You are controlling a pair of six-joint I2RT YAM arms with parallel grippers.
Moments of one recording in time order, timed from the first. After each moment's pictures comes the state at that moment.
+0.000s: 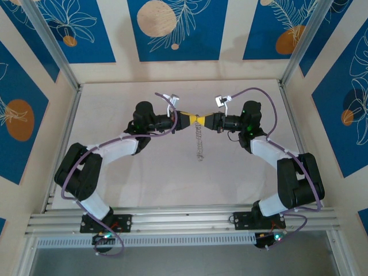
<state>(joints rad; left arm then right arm) -0.57 1.65 0.99 0.69 0.85 -0.65 0.24 1.47 0.79 0.66 -1.18 0.77</state>
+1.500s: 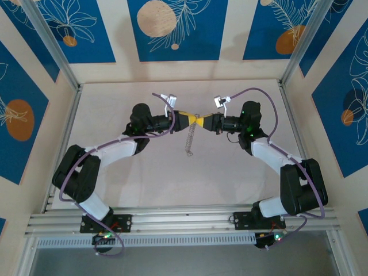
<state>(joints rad) -0.56 1.62 0.95 0.78 0.86 -0.77 0.26 1.41 0.79 0.58 -1.15 0.73</state>
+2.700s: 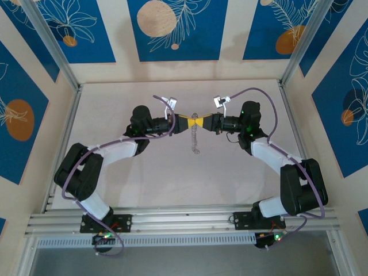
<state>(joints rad) -0.56 1.65 0.92 0.83 0.91 -0.81 0.27 1.41 0.79 0.58 -1.14 0.73</state>
